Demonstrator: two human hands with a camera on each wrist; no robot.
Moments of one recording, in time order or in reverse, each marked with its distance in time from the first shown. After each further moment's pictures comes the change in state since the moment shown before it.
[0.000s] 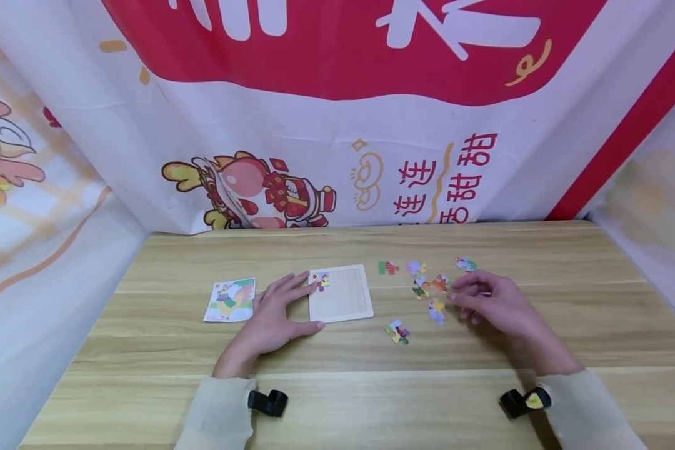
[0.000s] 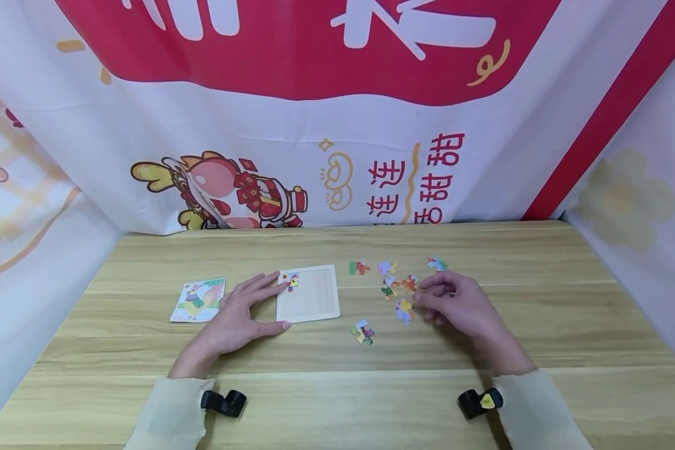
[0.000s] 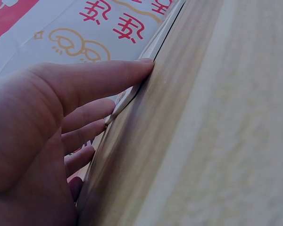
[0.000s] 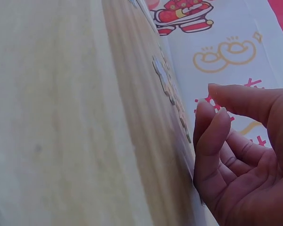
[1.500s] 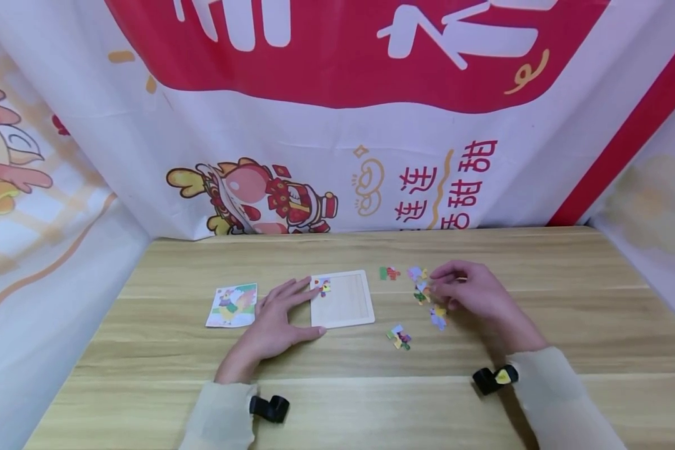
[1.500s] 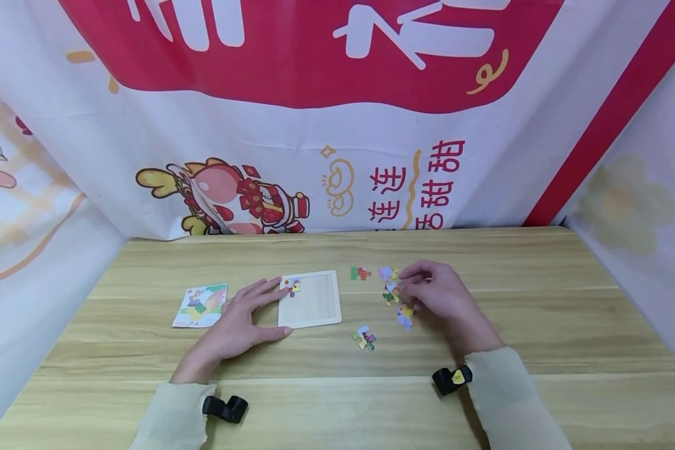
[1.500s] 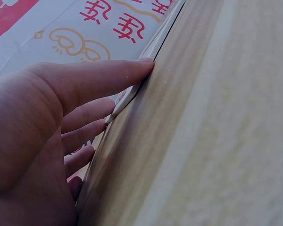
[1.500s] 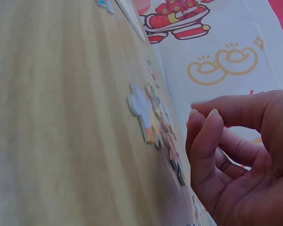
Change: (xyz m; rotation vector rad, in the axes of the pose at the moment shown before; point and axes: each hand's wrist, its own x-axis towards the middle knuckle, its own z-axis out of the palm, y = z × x) left_hand 0.000 0.000 0.000 -0.017 0.007 0.004; right_hand 0.032 -0.031 0.017 -0.041 -0.025 0.001
